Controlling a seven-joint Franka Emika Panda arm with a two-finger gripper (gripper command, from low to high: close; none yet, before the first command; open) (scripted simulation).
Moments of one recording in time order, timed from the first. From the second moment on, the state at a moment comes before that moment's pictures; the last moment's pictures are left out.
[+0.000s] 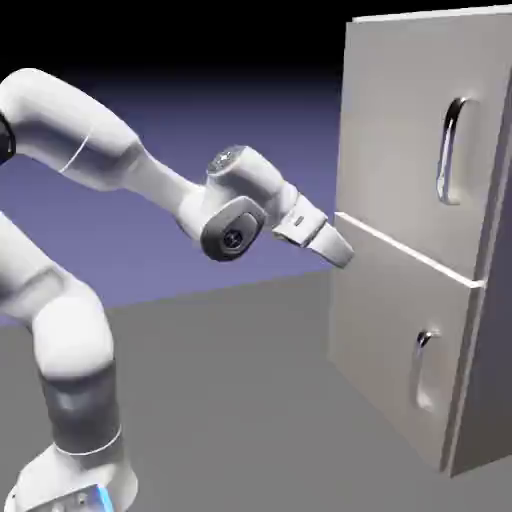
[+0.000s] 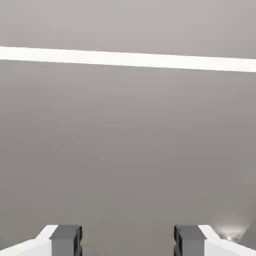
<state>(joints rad) 0.03 -0.58 -0.02 -2.80 -0.05 3.04 0.78</state>
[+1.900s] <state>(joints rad) 0.86 -0.85 -0.99 -2.15 -2.53 3.12 2.63</state>
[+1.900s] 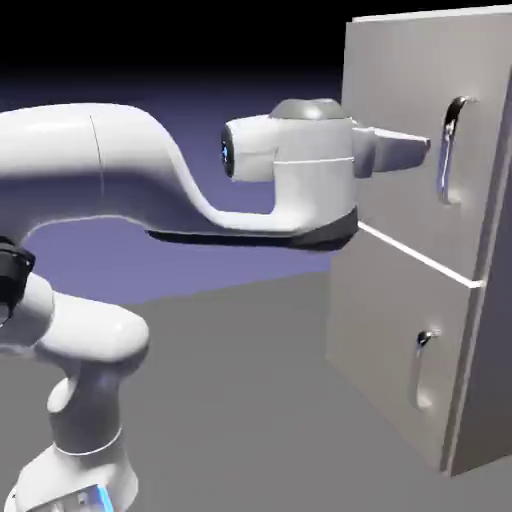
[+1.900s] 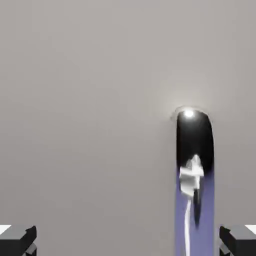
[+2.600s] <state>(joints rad) 0.80 -0.80 -0.95 -2.19 -2.57 2.97 2.73</state>
